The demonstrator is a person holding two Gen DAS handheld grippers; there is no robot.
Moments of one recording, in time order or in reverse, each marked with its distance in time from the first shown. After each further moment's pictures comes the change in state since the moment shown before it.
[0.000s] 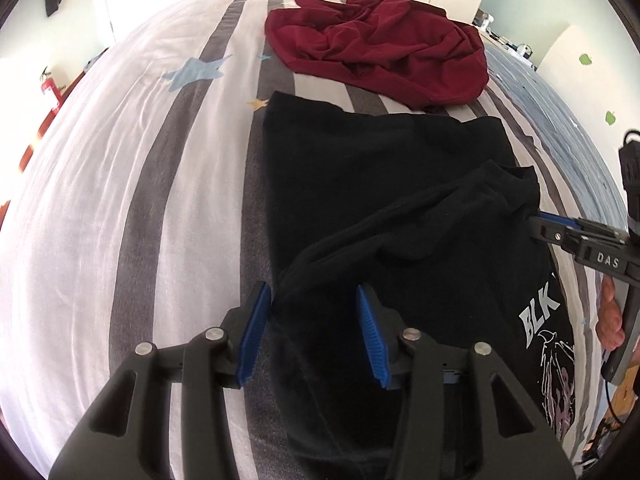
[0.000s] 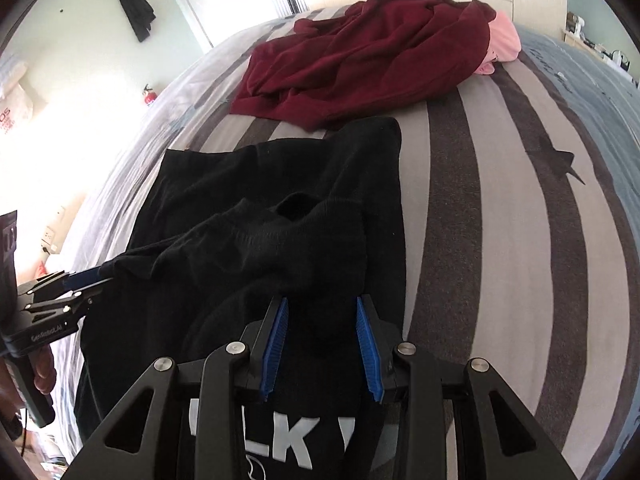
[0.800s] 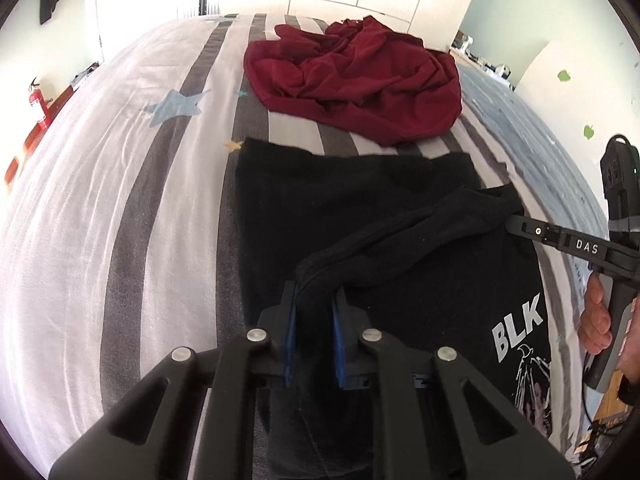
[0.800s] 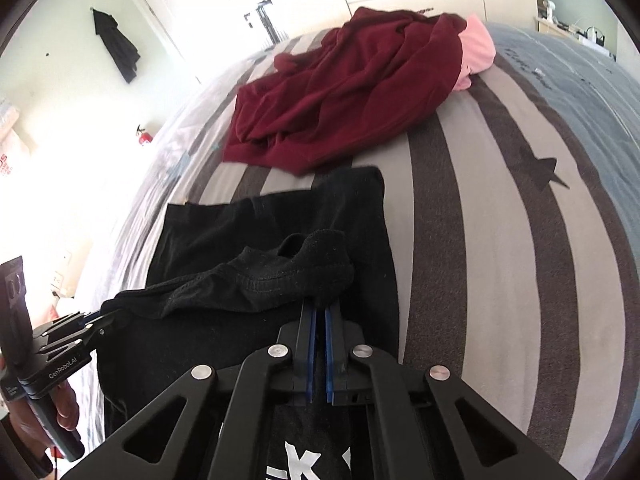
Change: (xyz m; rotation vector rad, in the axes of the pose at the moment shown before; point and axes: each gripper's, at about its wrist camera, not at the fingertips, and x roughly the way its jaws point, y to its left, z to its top) left arm -0.014 -0.002 0.023 -0.045 -0.091 -0.096; right arm -0.022 -0.008 0.018 0.115 -0.098 0.018
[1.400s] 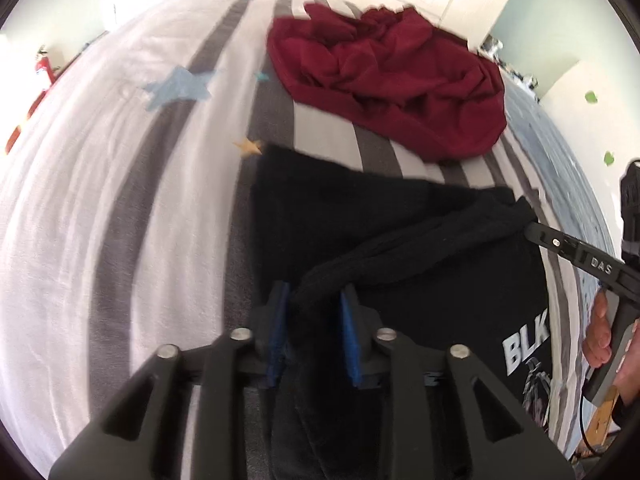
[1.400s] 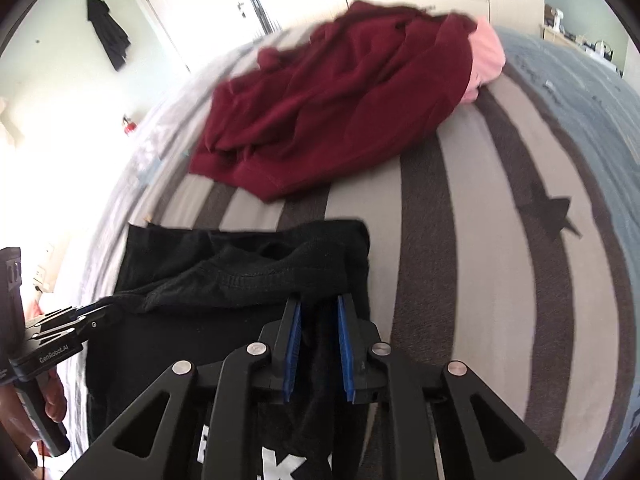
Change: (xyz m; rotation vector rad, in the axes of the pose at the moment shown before) left arm 0.042 0.023 0.038 -0.101 0.028 0.057; right arm 0.026 -0.018 0.040 -0.037 0.008 -0.060
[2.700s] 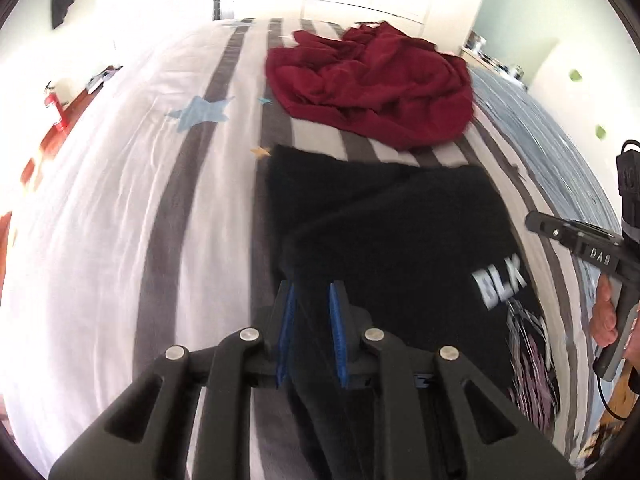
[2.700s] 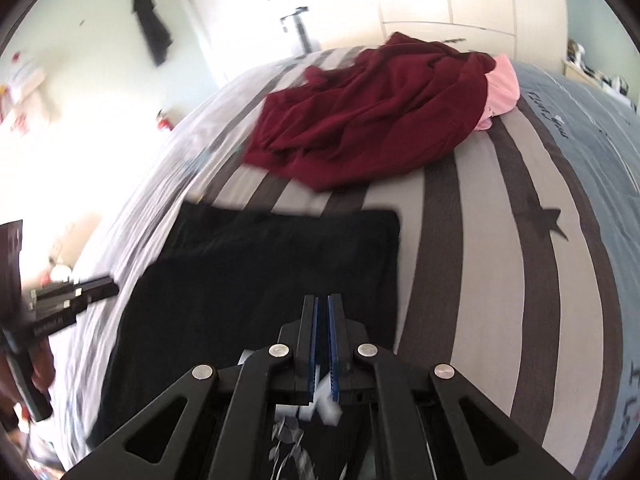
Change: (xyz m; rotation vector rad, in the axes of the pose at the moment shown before) left arm -0.046 -0.023 -0.065 0.130 -0.016 0.007; right arm -0.048 0.028 -0.066 -0.138 -0.039 0.066
